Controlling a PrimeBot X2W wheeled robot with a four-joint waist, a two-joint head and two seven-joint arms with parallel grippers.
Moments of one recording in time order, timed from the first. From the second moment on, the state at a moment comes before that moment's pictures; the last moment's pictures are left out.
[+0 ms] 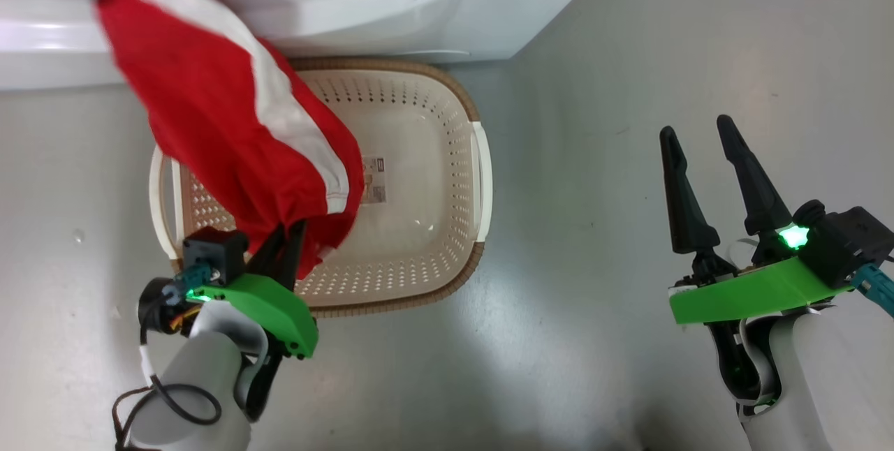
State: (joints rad) left arm -0.64 0.11 -0.33 0.86 -0.41 -0.13 -0.26; right arm -0.30 -0.05 0.04 0.14 0.36 0.13 -0.26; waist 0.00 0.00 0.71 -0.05
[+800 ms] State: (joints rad) left arm -0.81 0.17 -0.30 1.00 -0.47 -0.13 -0.26; right arm -0.33 -0.05 0.05 0.12 0.36 0.13 -0.26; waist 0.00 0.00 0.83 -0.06
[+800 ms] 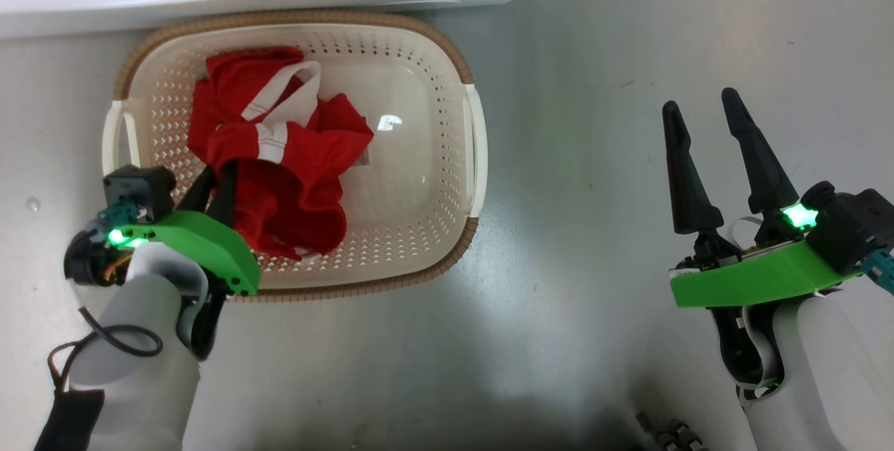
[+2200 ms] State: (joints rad) left arm -0.41 0.11 -0.03 0.53 -0.28 -0.13 -0.26; right arm -0.18 -0.05 0.03 0.23 0.33 0.13 -0.26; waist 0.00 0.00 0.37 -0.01
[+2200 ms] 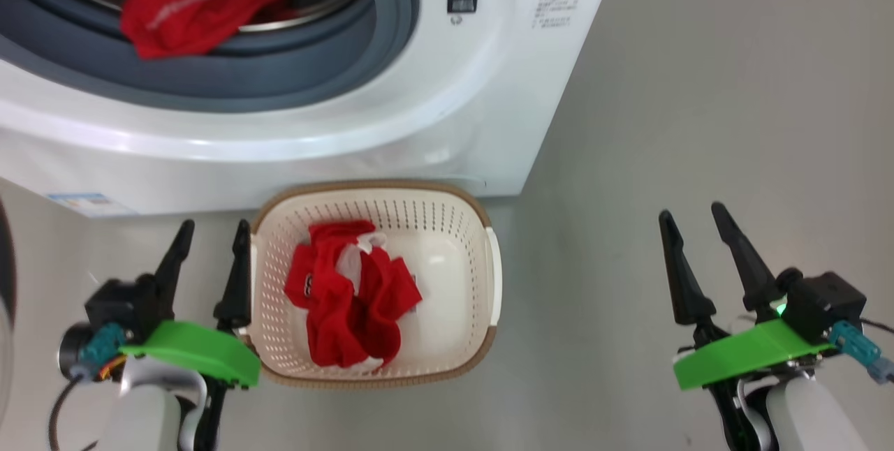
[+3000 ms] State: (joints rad) left arm -0.01 0.08 0.06 0.21 -0.21 -0.13 -0.26; right arm 0.03 -0.04 0.00 0.23 0.31 0.13 -0.26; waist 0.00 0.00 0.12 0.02
